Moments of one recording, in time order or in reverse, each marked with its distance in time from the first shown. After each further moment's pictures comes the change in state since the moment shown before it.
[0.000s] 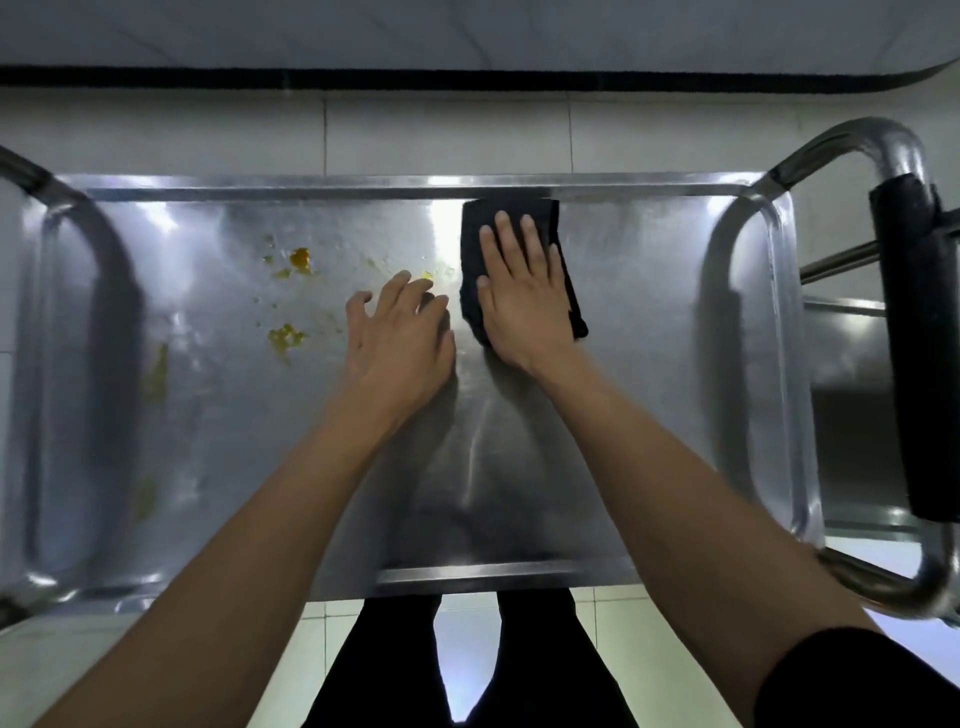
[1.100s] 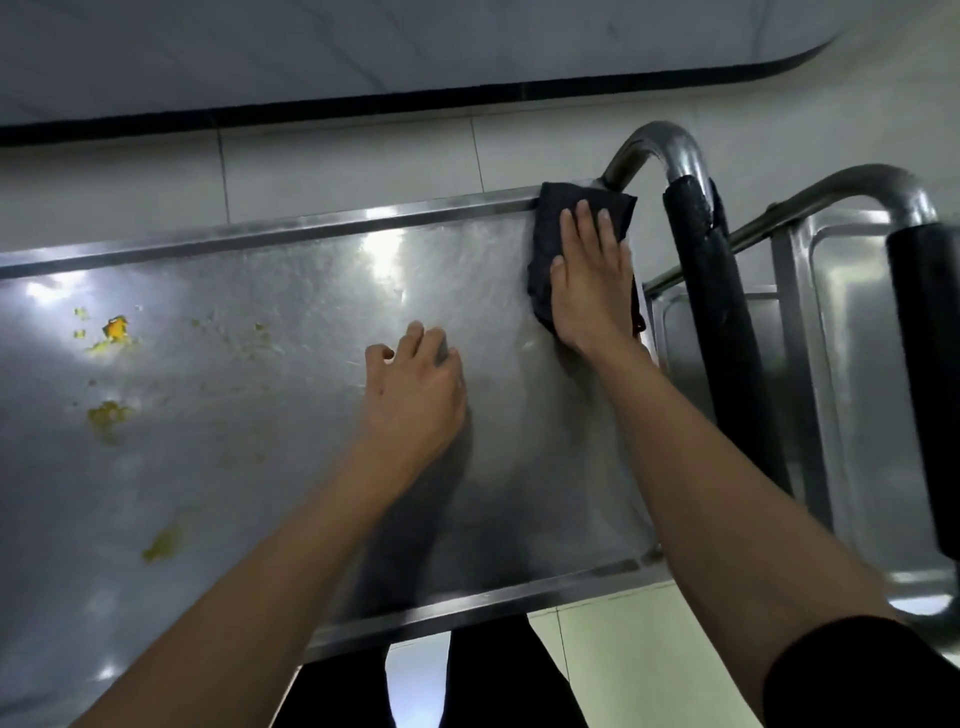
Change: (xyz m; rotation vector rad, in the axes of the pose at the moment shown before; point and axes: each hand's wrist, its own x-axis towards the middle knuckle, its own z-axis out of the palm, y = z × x) left_hand 0.034 0.168 0.030 0.152 -0.038 0.200; right_hand -0.013 0.239 -0.054 0.003 0.131 0.304
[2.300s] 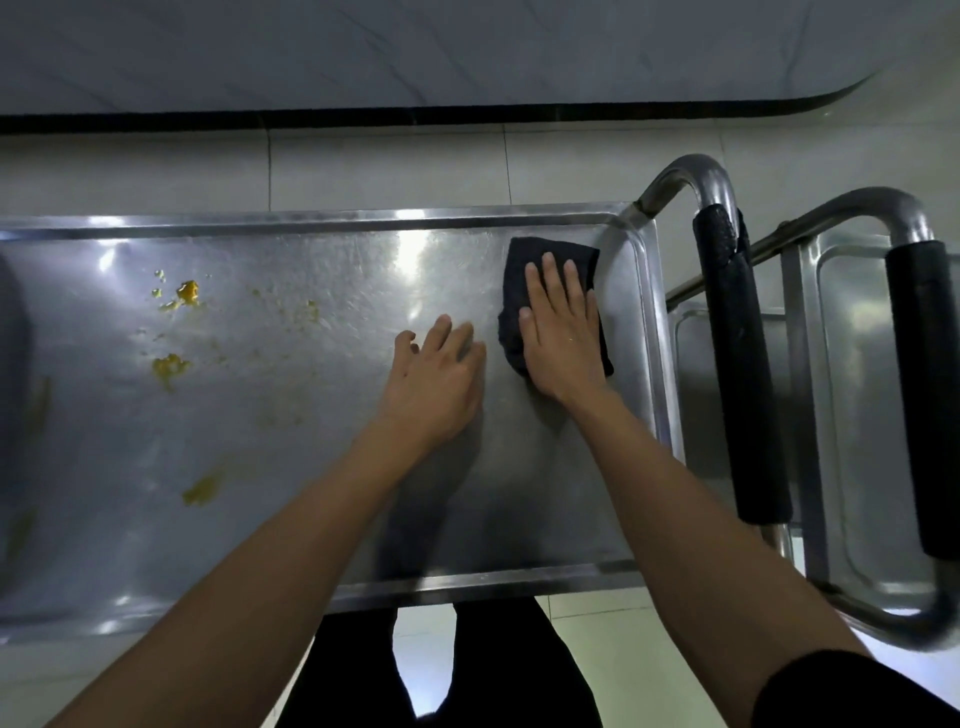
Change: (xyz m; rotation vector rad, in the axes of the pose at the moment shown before) left_hand -0.019 0.000 0.004 -0.030 -0.042 0.074; right_hand -0.072 -0.040 0.013 0.084 -0.087 -0.146
